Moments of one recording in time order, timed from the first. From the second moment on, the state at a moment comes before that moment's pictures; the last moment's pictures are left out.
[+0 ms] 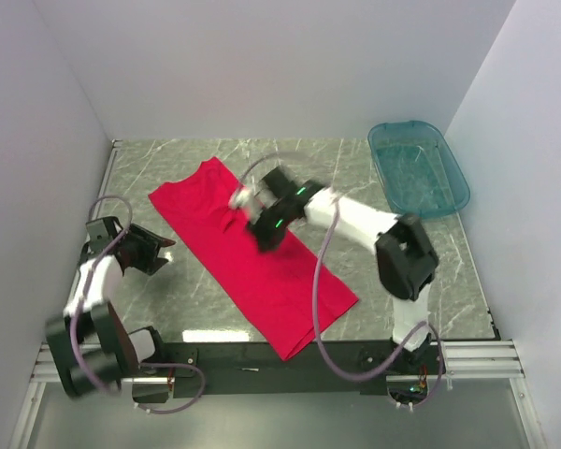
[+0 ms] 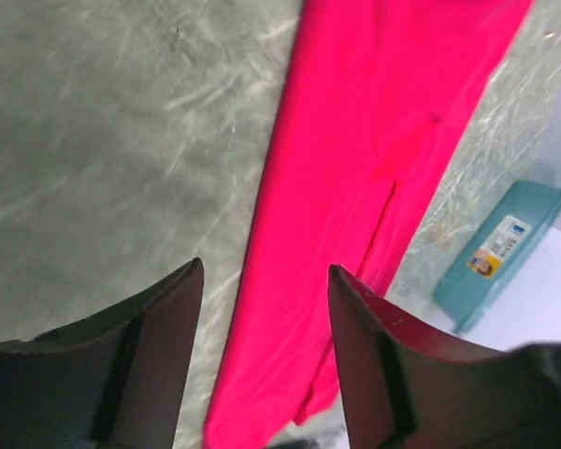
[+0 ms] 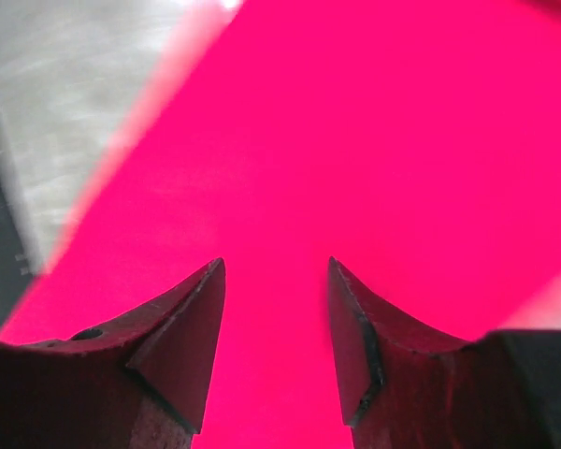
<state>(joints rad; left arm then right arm) 0.38 1.10 0.59 -0.43 0.43 -0.84 0.84 1.93 1.55 -0.70 -0.46 -0.45</state>
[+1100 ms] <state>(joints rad) 0.38 1.21 0.59 -0.26 0.58 -0.78 0.50 2.49 2.10 -0.56 -0.53 0.30</state>
